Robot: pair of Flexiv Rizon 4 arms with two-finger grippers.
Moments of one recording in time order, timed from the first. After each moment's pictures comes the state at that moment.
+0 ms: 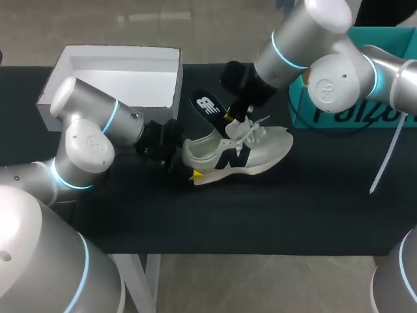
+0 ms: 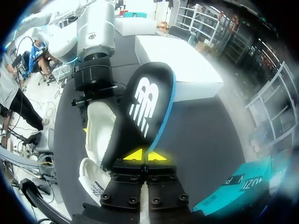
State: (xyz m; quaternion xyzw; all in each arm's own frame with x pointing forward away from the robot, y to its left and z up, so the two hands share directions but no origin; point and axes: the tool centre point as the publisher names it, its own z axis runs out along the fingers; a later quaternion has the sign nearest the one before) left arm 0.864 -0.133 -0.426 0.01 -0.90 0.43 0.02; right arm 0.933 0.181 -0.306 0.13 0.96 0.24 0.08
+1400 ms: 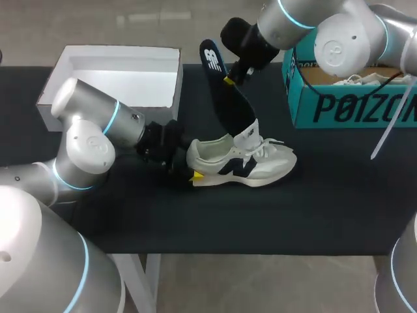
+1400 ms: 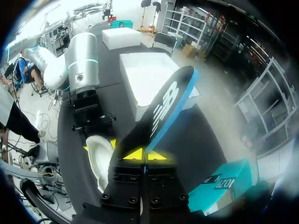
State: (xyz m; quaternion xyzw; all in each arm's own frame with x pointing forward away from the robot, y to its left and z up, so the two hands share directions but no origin) left arm 0.862 -0.135 -0.428 0.00 -0.90 0.43 0.02; right arm 0.963 0.179 -0.212 0.17 0.95 0.25 0.11
